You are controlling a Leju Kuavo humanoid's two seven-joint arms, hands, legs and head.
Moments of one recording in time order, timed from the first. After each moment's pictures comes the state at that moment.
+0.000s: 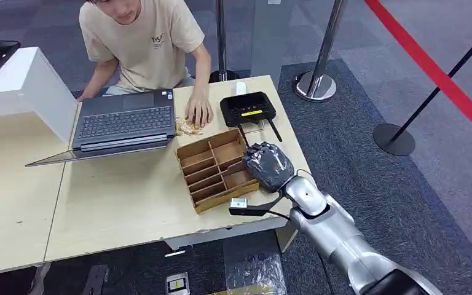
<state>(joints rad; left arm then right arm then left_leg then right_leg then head) -0.27 0.02 -0.79 -0.20 0.72 0.31 -0.20 -0.58 -0.11 0.56 -0.82 1.30 -0.67 -0.19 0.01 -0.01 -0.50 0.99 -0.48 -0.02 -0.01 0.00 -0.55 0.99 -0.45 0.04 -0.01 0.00</state>
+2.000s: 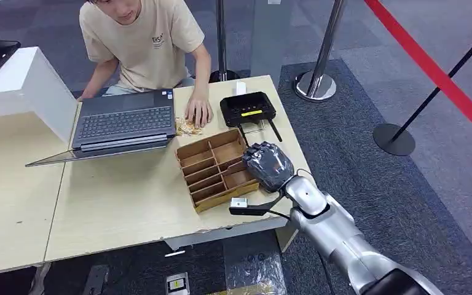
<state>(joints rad) -0.27 0.02 -0.79 -0.20 0.72 0.31 -0.20 -0.58 -0.11 0.57 -0.81 1.30 -0.67 -0.19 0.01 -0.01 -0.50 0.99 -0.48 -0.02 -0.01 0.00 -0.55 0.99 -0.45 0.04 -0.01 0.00</state>
